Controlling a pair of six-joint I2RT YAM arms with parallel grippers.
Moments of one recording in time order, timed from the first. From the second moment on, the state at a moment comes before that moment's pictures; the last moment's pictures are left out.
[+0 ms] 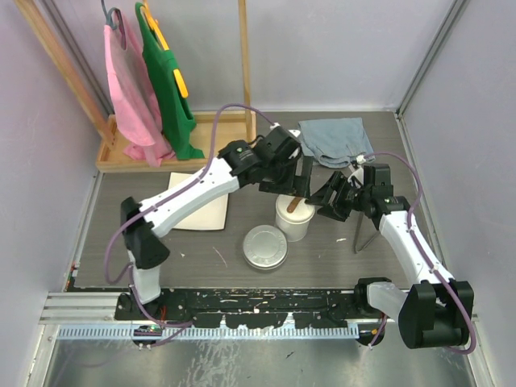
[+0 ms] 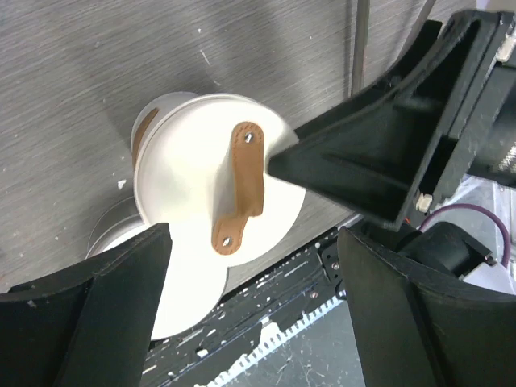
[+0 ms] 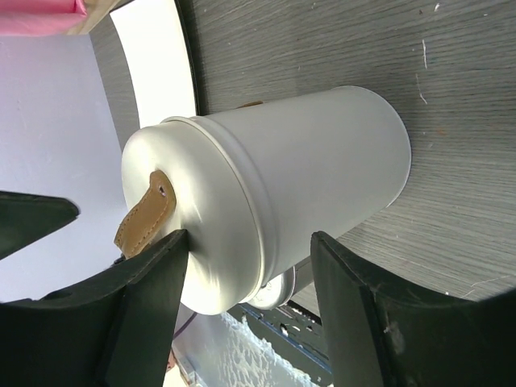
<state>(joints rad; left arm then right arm) -0.97 1.94 2.05 -0.99 0.01 -0.67 0.05 1.08 0.74 -0.47 -0.65 0.68</state>
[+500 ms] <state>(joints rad) -0.78 1.62 1.44 -0.61 0.08 -0.84 0.05 1.11 0.75 -0.47 -0.67 0.67</state>
